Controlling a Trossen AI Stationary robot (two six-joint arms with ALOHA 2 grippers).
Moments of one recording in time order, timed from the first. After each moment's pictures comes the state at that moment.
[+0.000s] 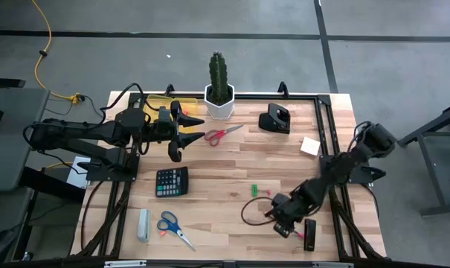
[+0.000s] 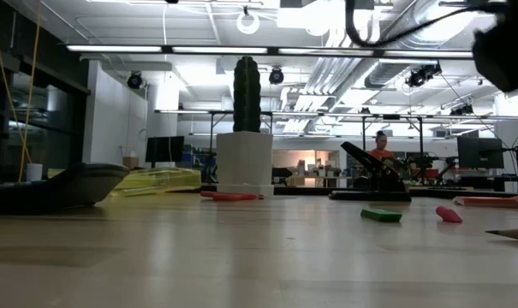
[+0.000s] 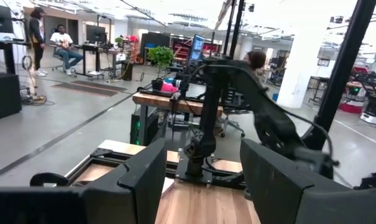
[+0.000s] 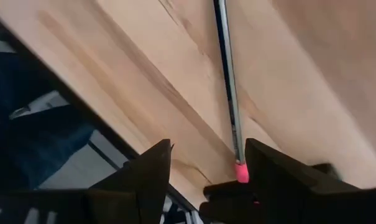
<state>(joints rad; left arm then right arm) 0.12 0.98 0.85 0.20 -0.10 -0.12 0.64 1.59 0.96 -0.60 -0.30 1.42</state>
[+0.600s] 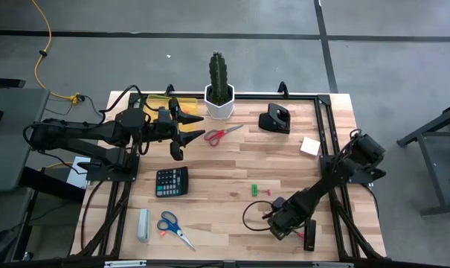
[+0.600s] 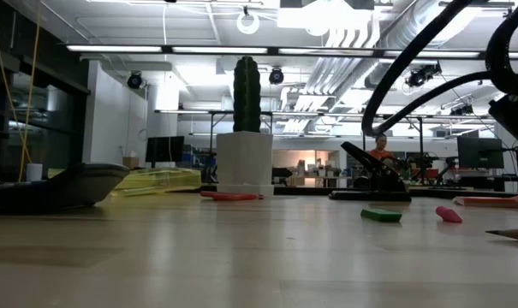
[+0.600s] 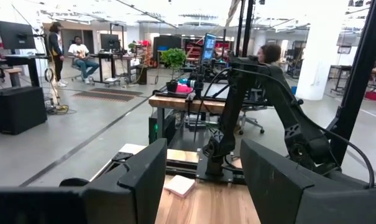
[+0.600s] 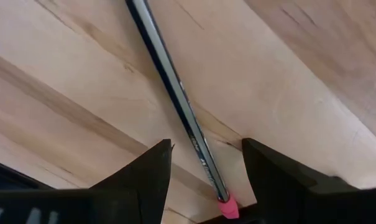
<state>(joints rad) 0.12 0.98 0.85 0.20 -0.15 -0.03 0.69 1.80 0.96 -0.63 -0.28 1.57</state>
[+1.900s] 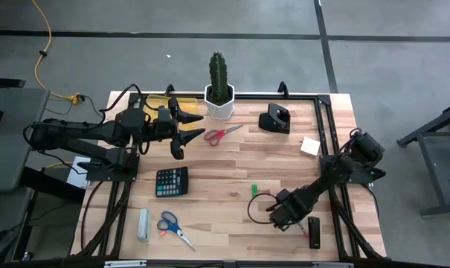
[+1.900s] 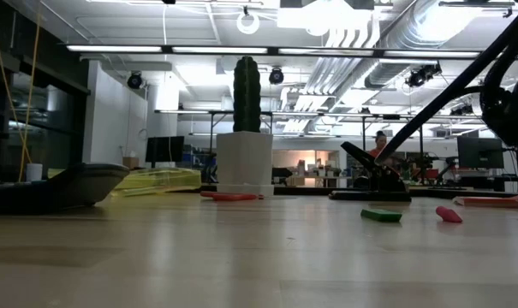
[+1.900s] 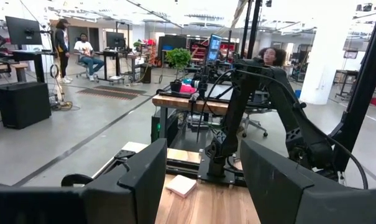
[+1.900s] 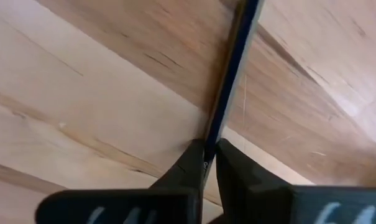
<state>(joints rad) 0.12 0.98 0.85 0.20 -0.17 -0.06 0.64 1.80 0.96 -0.82 -0.19 1.52</state>
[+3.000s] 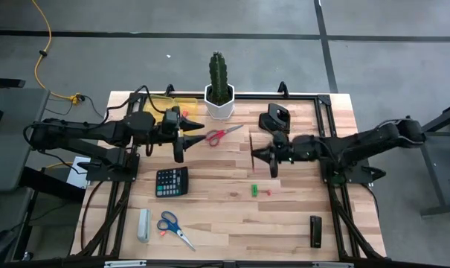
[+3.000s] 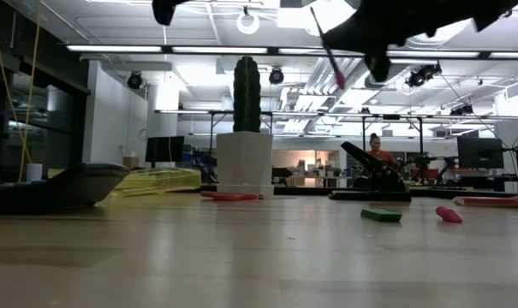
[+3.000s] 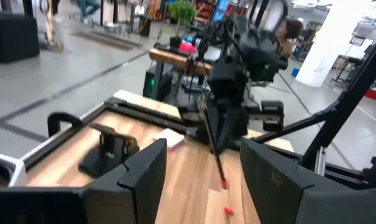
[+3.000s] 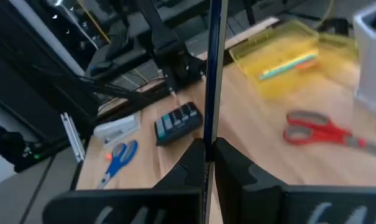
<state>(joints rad) 0.12 1.00 0.85 0.02 -0.16 -0.25 0.10 1.09 0.60 0.24 0.17 0.46</state>
